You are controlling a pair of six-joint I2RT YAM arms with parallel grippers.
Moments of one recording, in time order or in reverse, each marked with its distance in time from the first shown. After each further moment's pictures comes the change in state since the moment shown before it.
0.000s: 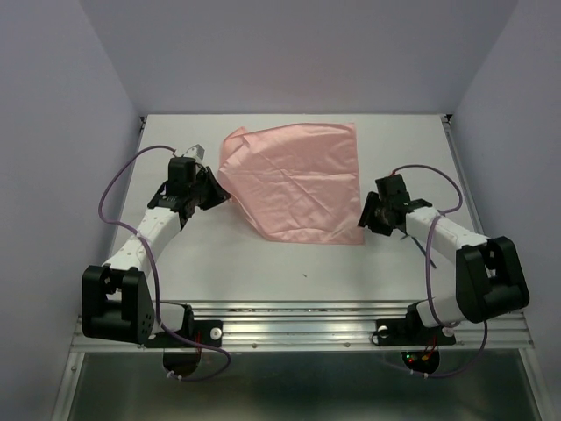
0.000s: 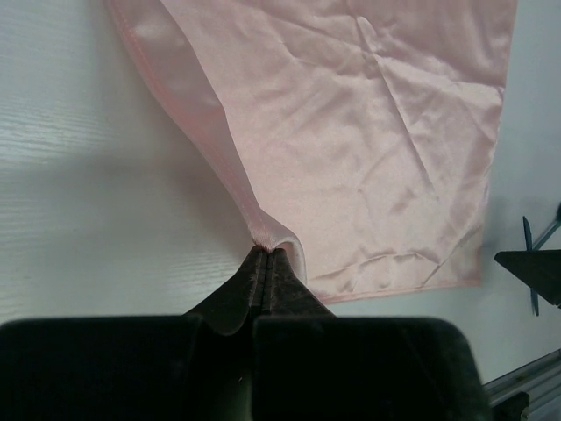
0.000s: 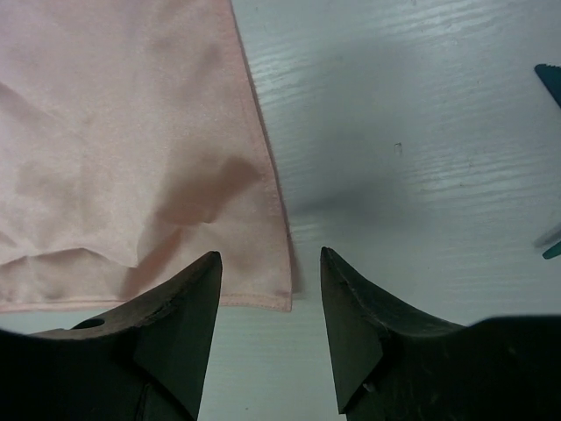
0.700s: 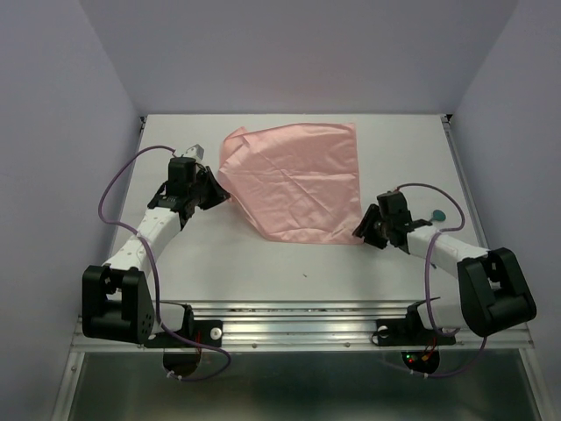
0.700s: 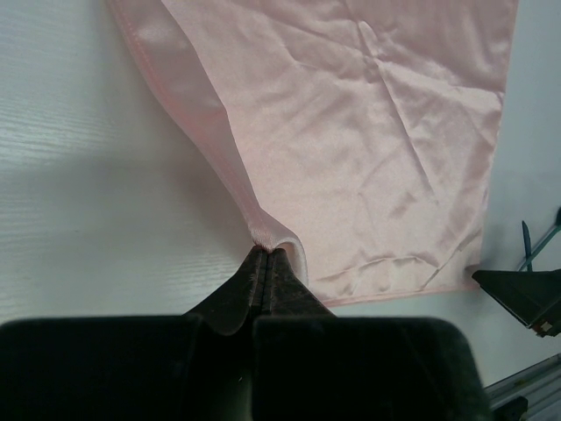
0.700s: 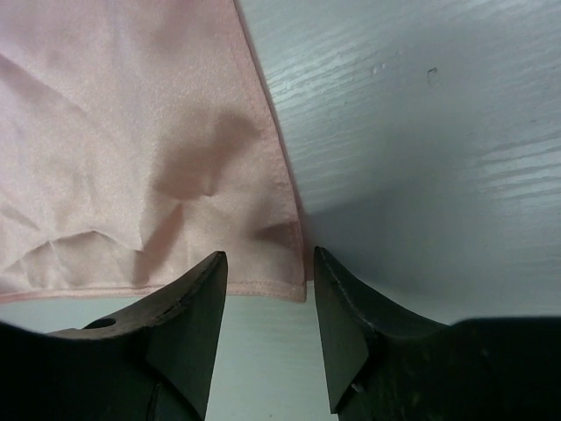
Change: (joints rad) left arm 0.000 0.000 -0.002 0.008 -0.010 -0.008; right arm 0.007 -0.043 -0.208 0.220 -0.115 0.162
